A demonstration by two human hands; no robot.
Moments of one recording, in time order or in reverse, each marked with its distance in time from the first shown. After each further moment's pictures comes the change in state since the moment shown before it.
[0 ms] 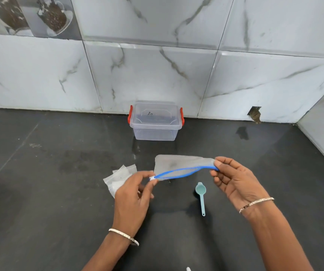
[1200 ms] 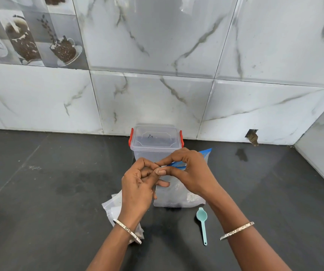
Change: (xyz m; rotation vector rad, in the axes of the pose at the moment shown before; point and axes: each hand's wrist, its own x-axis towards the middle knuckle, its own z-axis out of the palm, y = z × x) left_hand 0.073 0.058 0.003 -0.483 -0.073 -0.229; right_hand 0.038 -0.015 0.103 -1.033 -0.412 -0.849
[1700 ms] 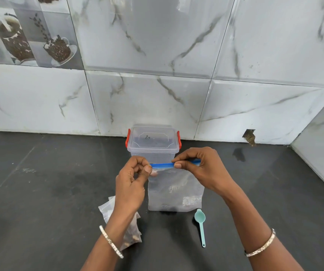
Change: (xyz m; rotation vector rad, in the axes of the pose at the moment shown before) left_hand 0.021 -0.018 -0.009 0.113 0.018 0.083; right_hand 0.000 0.022 -0.034 0.020 0.012 0.065
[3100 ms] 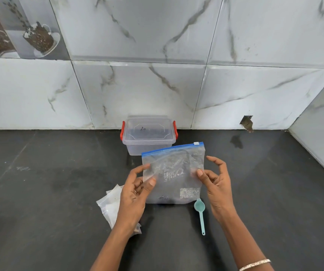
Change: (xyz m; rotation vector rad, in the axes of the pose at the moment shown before) left_hand -0.036 -0.045 0.004 -0.193 -0.149 -0.164; right_hand -0.071 0.074 0.042 0.768 0.483 0.398
